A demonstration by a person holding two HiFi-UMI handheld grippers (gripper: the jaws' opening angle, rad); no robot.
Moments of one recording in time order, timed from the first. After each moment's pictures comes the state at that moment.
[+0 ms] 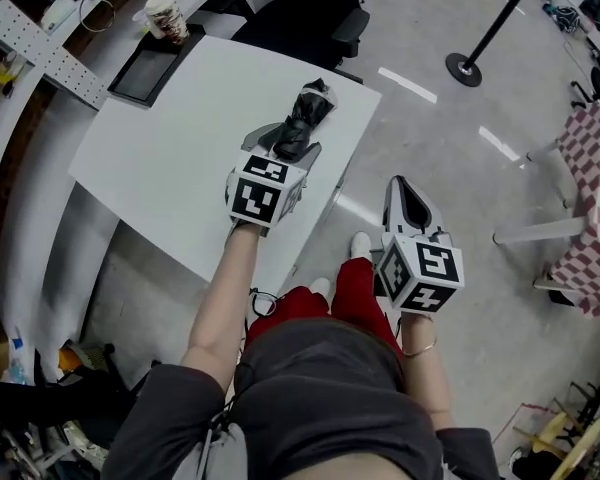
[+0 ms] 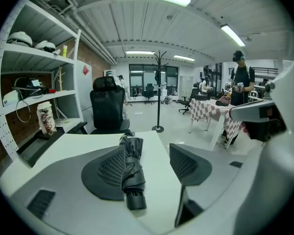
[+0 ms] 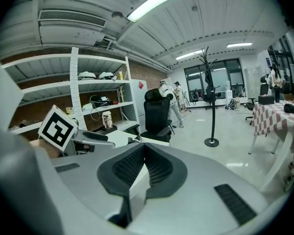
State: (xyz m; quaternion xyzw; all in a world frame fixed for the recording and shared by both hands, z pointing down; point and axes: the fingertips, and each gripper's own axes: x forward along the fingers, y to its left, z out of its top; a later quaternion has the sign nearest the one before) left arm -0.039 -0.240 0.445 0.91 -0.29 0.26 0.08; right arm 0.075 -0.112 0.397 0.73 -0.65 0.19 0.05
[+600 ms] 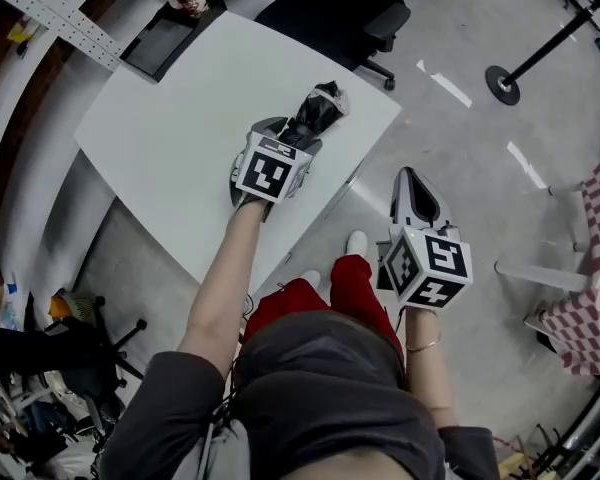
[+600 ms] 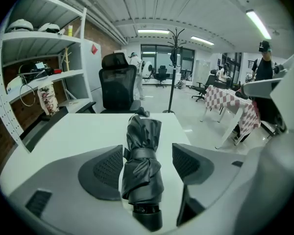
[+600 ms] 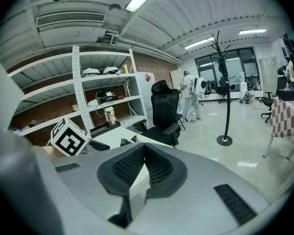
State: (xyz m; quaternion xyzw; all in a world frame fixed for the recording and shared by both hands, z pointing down) left arm -0.023 -0.307 0.524 0.86 -0.35 0.35 0.14; right arm 0.123 -0.193 0.421 0.67 -0.71 0.22 0.07
